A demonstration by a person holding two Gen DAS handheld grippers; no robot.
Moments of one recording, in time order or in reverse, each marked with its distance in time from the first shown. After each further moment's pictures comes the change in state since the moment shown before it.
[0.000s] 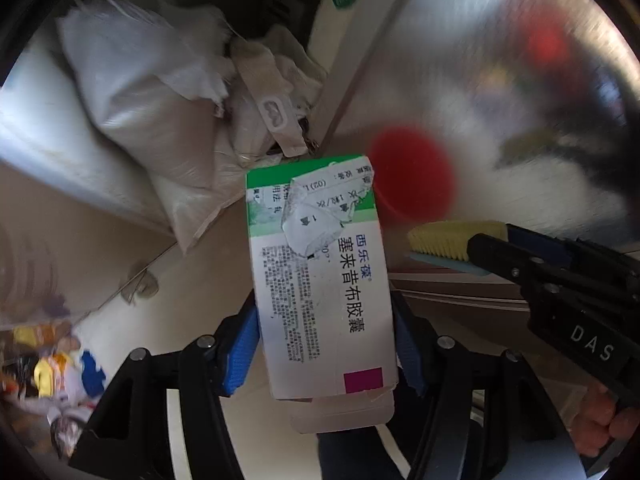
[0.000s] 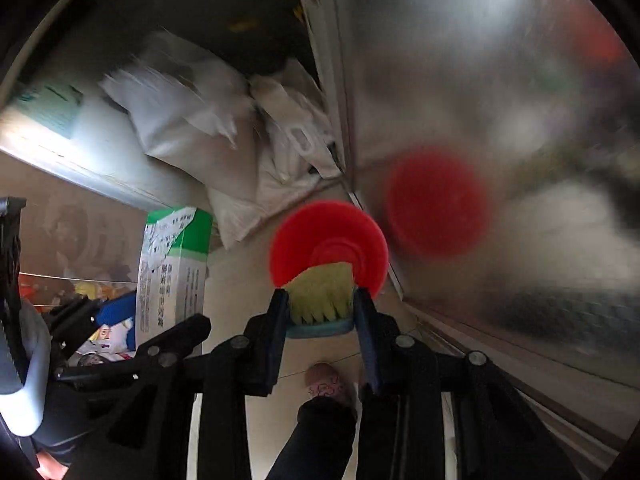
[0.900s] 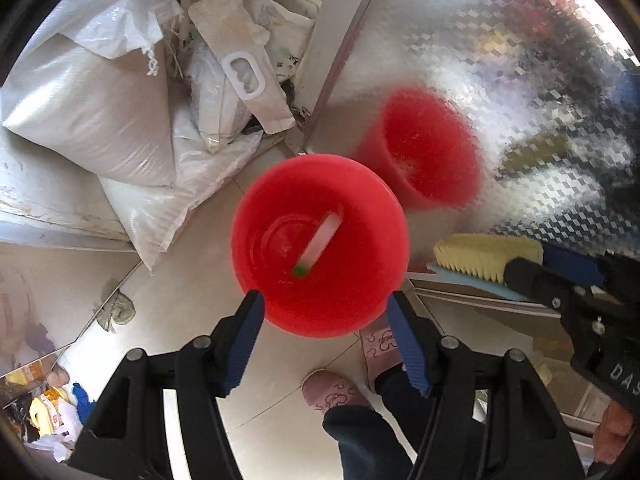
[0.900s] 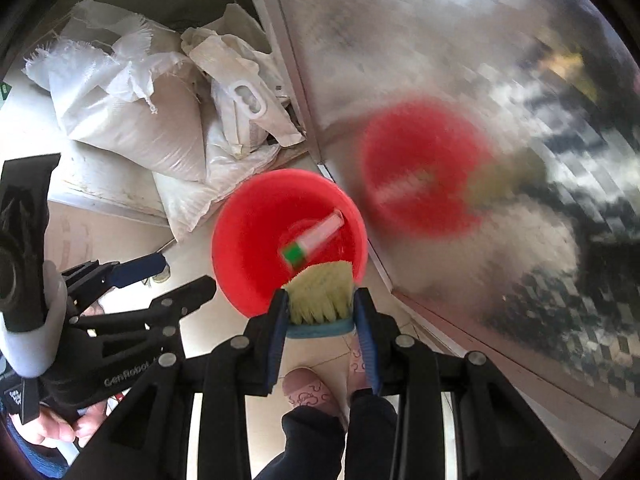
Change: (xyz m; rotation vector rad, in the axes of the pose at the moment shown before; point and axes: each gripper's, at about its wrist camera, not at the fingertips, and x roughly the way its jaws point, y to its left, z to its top) left arm 0.112 0.014 0.021 0.062 0.068 -0.022; right arm 0.089 -0.038 0.000 0.049 0.055 -0.042
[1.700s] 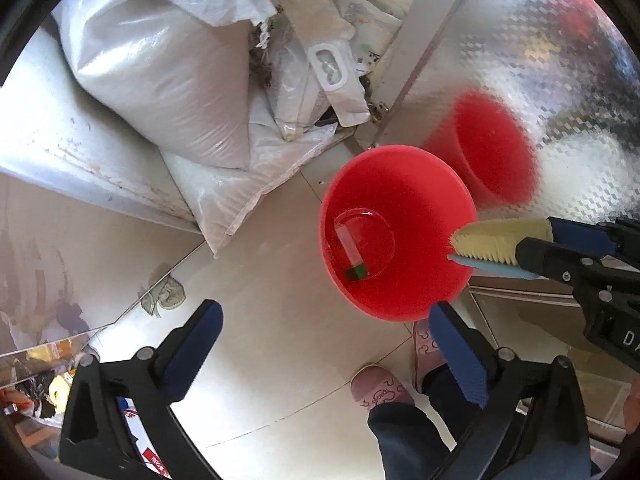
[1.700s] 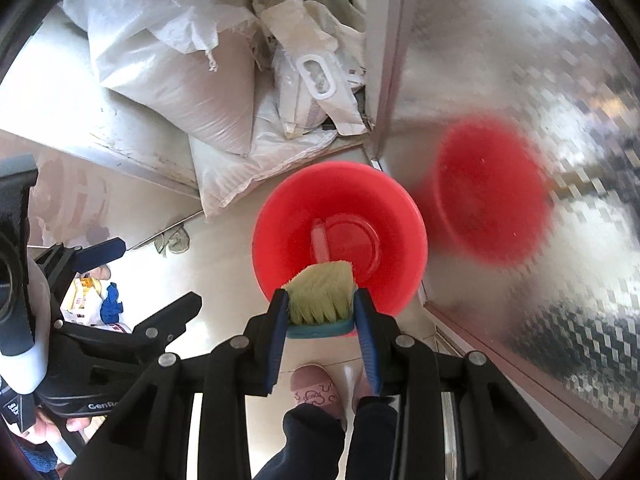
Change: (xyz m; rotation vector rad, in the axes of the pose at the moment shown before) left arm -0.007 0.050 -0.023 -0.064 -0.012 0.153; right arm 0.023 0.046 0.012 -0.171 0.051 0.054
